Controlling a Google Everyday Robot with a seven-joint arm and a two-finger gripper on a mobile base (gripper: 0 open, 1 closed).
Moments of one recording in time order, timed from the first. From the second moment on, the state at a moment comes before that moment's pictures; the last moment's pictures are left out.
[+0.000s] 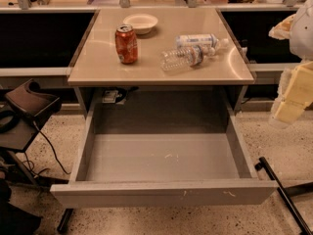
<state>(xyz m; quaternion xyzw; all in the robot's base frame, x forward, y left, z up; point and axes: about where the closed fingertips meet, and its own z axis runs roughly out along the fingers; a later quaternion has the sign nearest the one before) 0.439 -0.213 0.988 -0.60 0.78 -0.05 0.18</state>
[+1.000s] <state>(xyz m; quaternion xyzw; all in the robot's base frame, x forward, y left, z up) 0.513 -0.206 0.979 -0.61 0.76 -0.03 0.20</state>
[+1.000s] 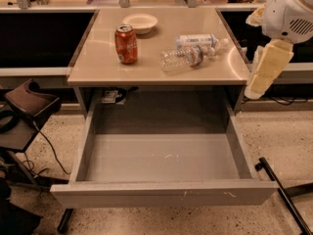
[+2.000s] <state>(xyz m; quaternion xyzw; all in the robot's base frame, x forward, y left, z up) 0.562 -0.190 0.968 -0.62 0.74 0.00 0.25</state>
